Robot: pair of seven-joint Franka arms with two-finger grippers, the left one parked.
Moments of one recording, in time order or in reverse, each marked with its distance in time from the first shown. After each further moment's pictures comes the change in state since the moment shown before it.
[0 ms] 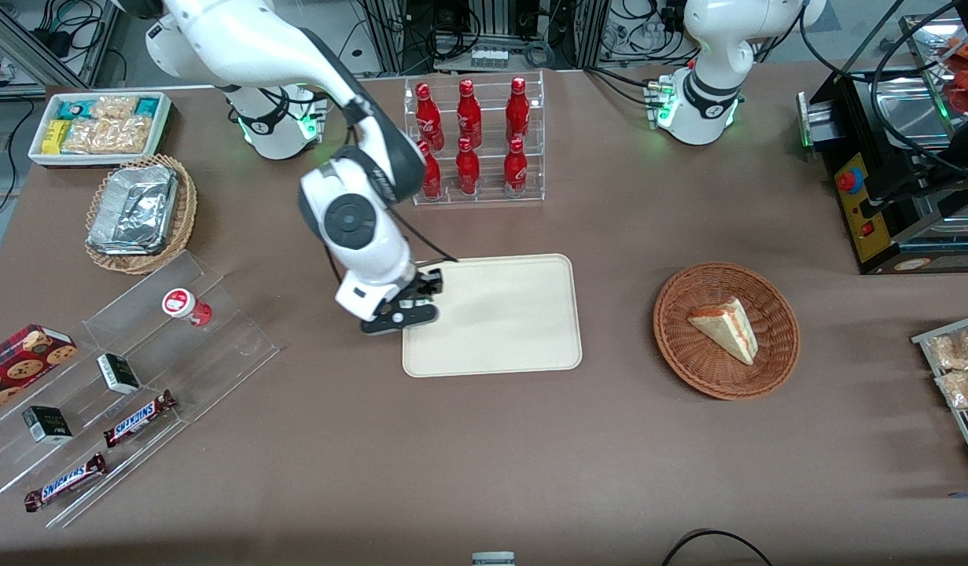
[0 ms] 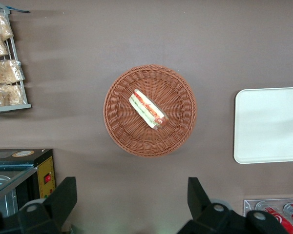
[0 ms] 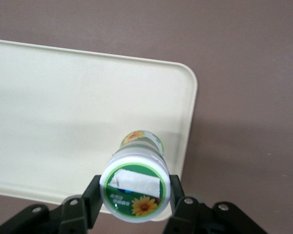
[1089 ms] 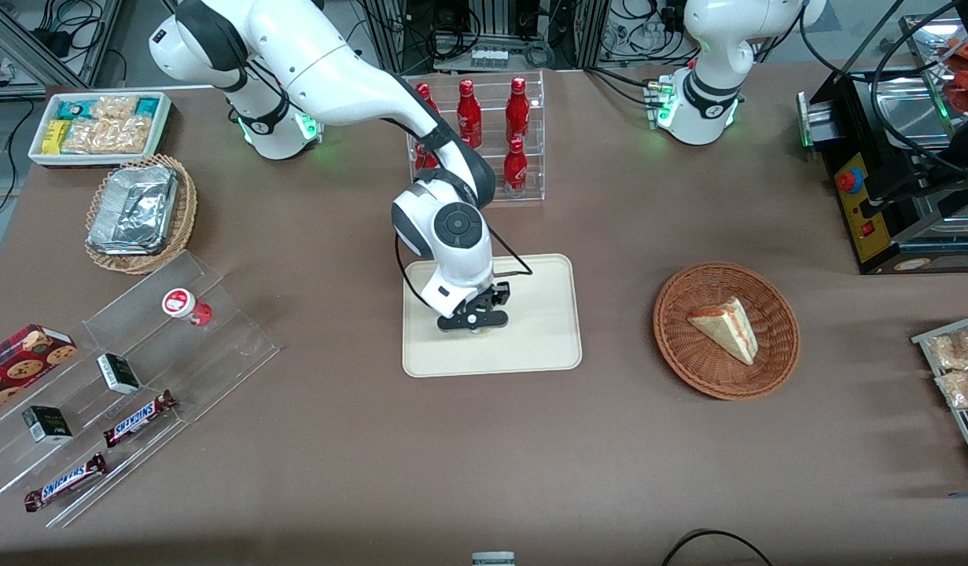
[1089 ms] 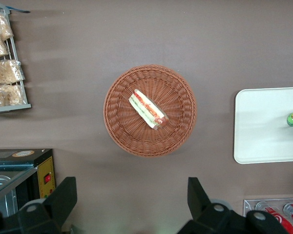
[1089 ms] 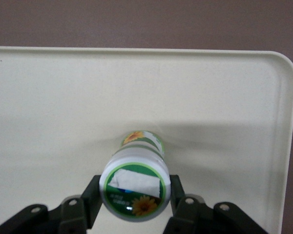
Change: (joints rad) arm 0.138 0.257 -0.012 0.205 -0.066 0.088 0.270
